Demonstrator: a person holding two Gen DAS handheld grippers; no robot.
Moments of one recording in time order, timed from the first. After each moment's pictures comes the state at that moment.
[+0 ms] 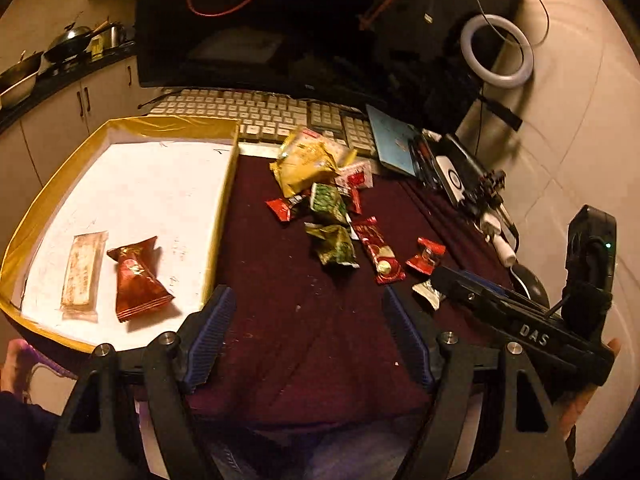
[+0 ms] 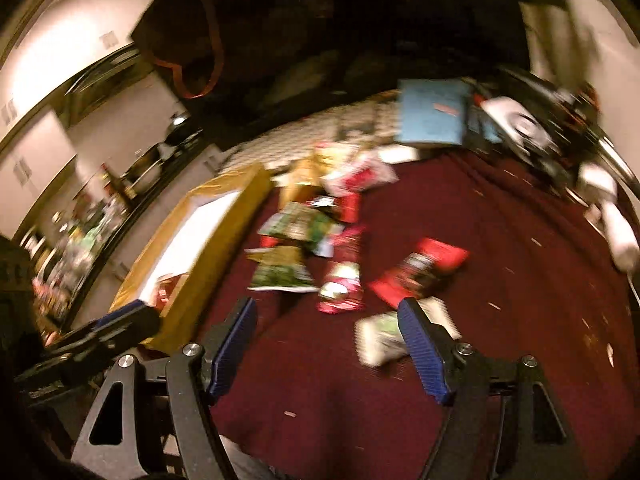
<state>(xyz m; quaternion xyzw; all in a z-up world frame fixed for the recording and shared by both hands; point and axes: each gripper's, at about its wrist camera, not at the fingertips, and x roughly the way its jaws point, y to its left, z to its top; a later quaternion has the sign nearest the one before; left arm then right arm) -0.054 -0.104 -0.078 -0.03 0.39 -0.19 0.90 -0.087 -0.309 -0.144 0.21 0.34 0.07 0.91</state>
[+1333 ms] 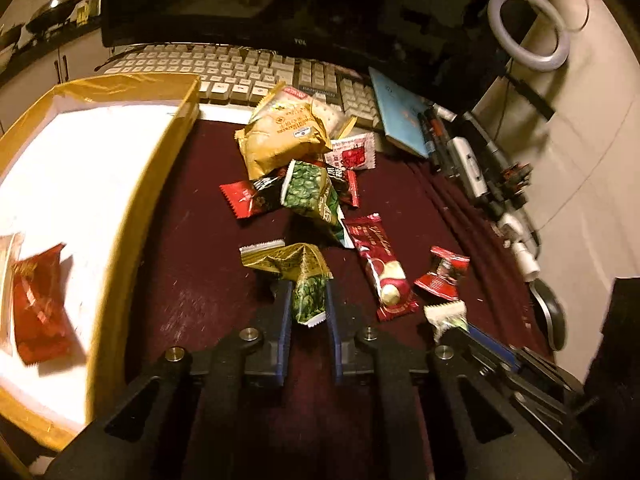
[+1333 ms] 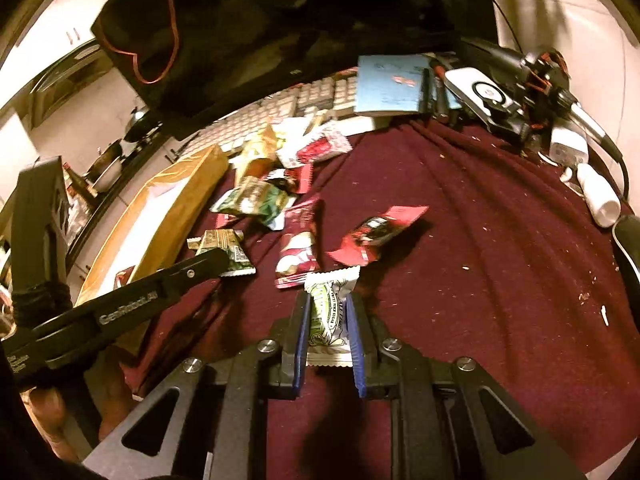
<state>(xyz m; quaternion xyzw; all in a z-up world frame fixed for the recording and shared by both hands) 0.009 -0.132 -0.123 -0.06 0.44 -0.21 0.87 -0.074 -0.296 -0.147 0.19 0.36 0.04 0.91</state>
